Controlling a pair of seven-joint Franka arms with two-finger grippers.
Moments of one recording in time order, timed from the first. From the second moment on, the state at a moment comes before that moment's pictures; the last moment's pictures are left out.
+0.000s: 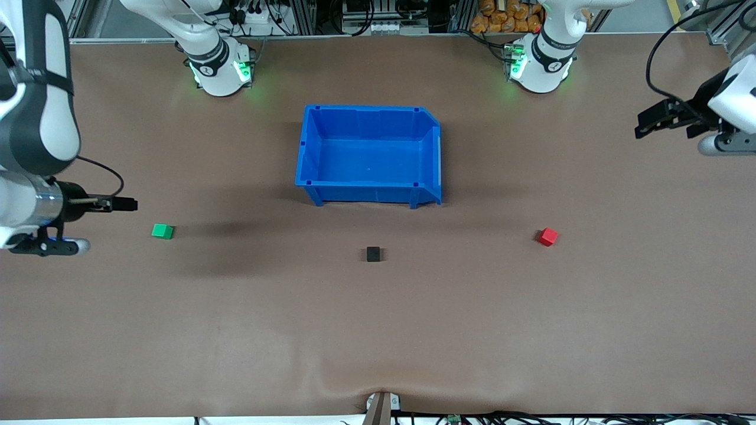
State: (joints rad) left arm -0.05 -0.06 0.00 -1.67 0.02 1.53 -0.04; right arm 0.02 0.36 -0.10 -1.52 0.02 1.52 -0.04
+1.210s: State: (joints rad) left arm -0.02 0.20 0.00 -2.00 0.02 2.13 -0.24; right arm -0.06 0.37 -0.11 -2.21 0.02 2.52 -0.20
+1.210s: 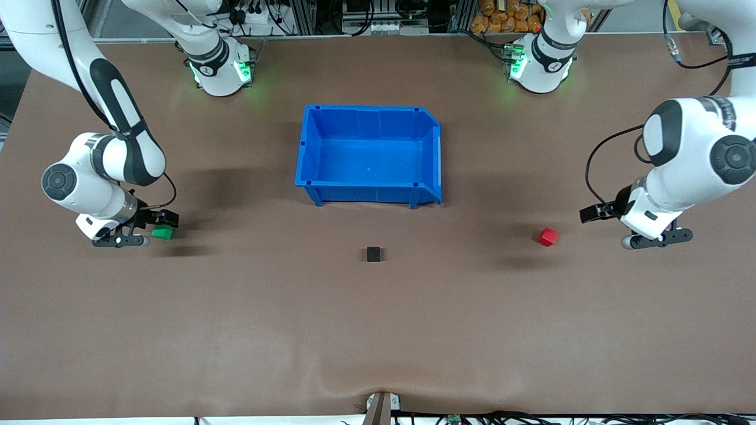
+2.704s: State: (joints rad) left arm -0.04 0.36 -0.01 -2.12 0.02 2.43 -1.13; right arm -0.09 0.43 -0.11 -2.22 0.02 2.64 -0.28
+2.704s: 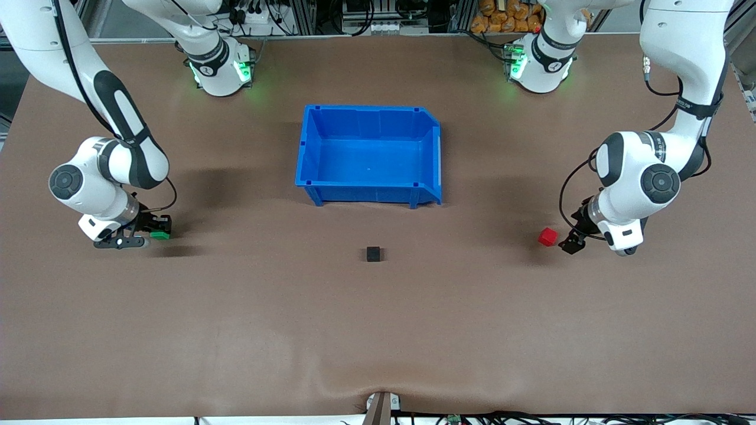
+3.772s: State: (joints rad) left arm -0.04 0.43 -0.02 -2.12 0.02 2.47 -1.15; right arm 0.28 0.42 -0.08 -2.06 0.02 2.62 -0.90
